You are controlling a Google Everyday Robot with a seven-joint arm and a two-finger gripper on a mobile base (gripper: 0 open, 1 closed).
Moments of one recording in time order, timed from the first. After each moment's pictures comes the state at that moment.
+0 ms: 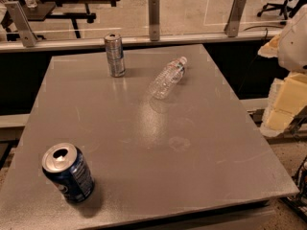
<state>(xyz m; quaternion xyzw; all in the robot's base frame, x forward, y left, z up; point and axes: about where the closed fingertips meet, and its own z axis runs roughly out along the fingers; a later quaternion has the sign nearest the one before) 0.438 -0.217 0.976 -0.60 0.78 -0.03 0.16</state>
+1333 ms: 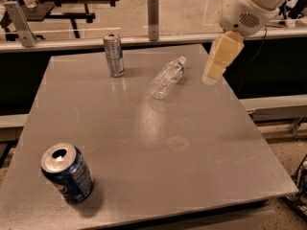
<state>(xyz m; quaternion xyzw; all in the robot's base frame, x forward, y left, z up) 0.564 -0.142 0.988 -0.62 0.75 0.00 0.24</state>
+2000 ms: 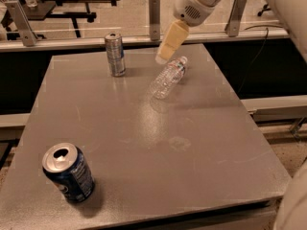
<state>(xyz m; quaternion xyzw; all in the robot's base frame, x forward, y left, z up) 0.662 -0.060 0.977 -0.59 0.75 0.04 0.30</state>
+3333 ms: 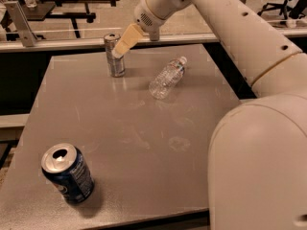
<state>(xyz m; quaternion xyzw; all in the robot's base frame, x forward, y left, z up) 0.744 0.058 0.940 -0.54 0.75 0.15 0.35</state>
